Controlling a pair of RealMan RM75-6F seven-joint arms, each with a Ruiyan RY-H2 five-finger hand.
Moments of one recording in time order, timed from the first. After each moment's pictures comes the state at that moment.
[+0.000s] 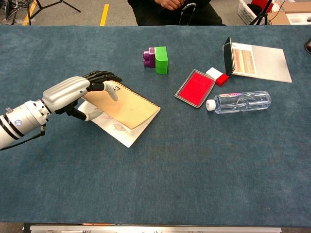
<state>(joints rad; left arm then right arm) -0.63 -1.67 0.14 -0.97 1.76 1.31 -0.56 0.10 -1.07 0.10 -1.67 -1.52 1.52 0.09</state>
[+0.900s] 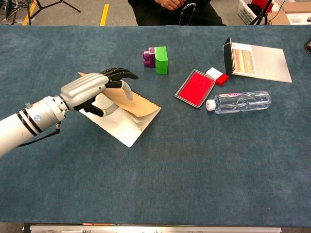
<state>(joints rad) -0.69 -1.66 0.07 -1.14 1.71 1.18 -0.42 0.10 -1.08 0.10 -1.66 -1.52 1.51 0.11</state>
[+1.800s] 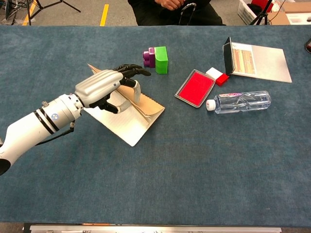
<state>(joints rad) -0.72 -1.71 0.01 -1.18 1.65 1.14 -0.33 0.09 -1.08 0.10 -1.63 -1.52 1.52 0.14</state>
